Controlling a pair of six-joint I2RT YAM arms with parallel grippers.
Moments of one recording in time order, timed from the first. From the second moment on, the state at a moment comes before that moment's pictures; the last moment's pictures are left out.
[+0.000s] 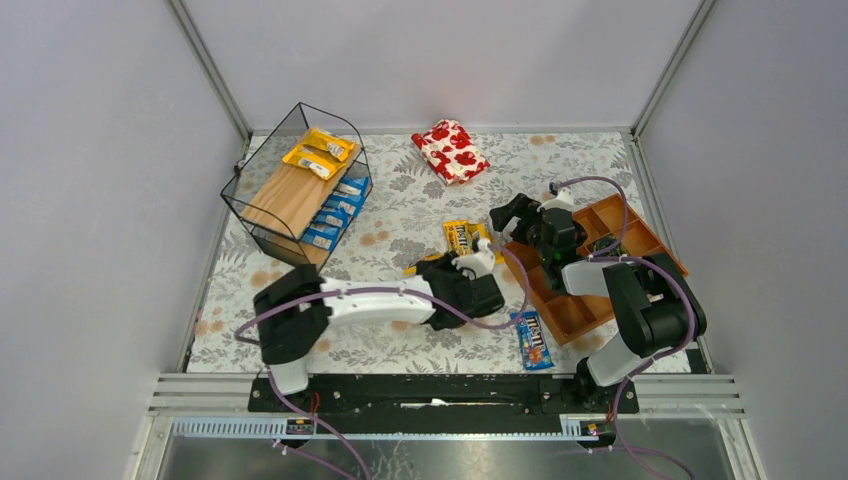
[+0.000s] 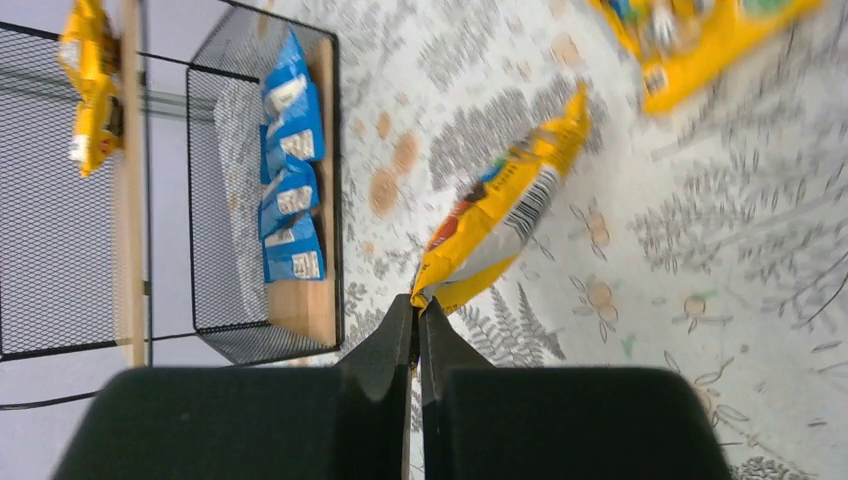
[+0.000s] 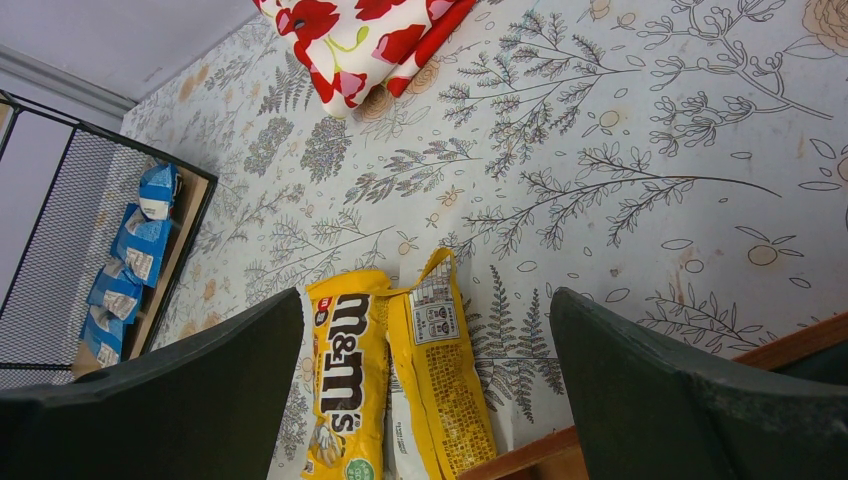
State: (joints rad) left arm -1.25 1.83 1.21 -0.69 -1.08 -0.25; right arm 0.28 1.60 0.53 0.77 -0.02 0.66
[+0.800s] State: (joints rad) left arm -0.72 1.31 1.58 -0.83 -1.13 0.00; right arm 0.28 1.60 0.53 0.77 -0.02 0.66
